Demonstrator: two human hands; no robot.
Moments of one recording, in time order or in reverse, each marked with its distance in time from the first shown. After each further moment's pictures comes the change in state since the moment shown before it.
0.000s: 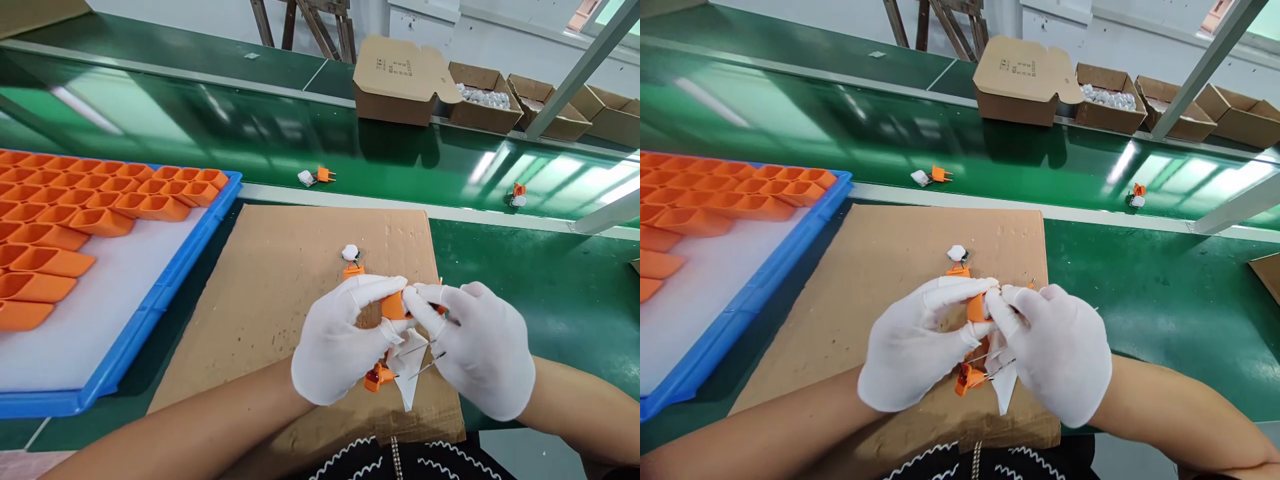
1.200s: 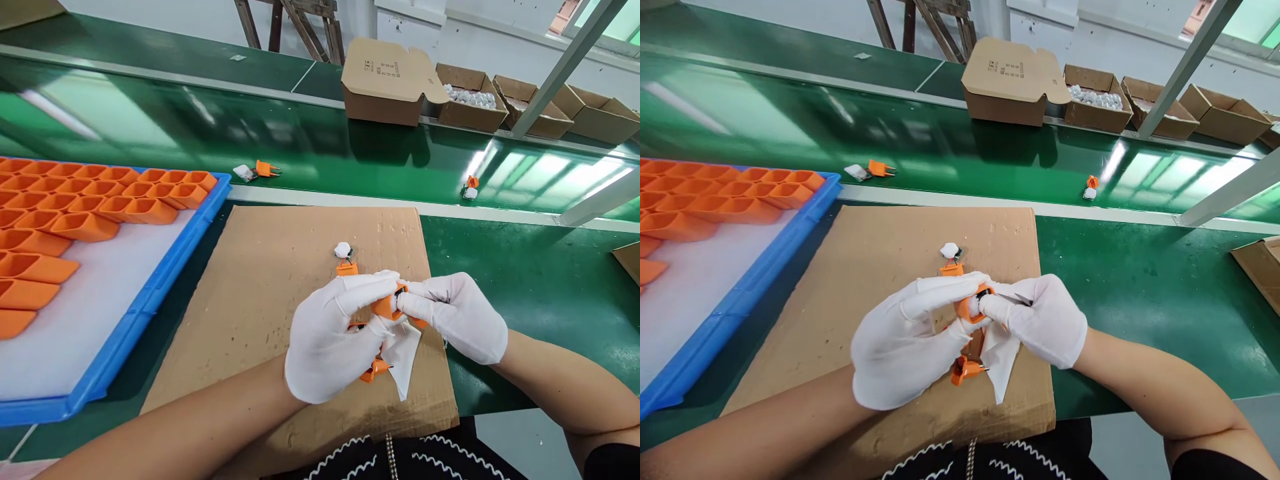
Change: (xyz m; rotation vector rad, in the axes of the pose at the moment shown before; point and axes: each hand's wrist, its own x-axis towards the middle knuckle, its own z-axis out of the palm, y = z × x) left_hand -0.003 0.001 -0.001 0.176 0.014 0.239; right_hand 0.019 0.010 0.003 1.481 -0.459 0.652
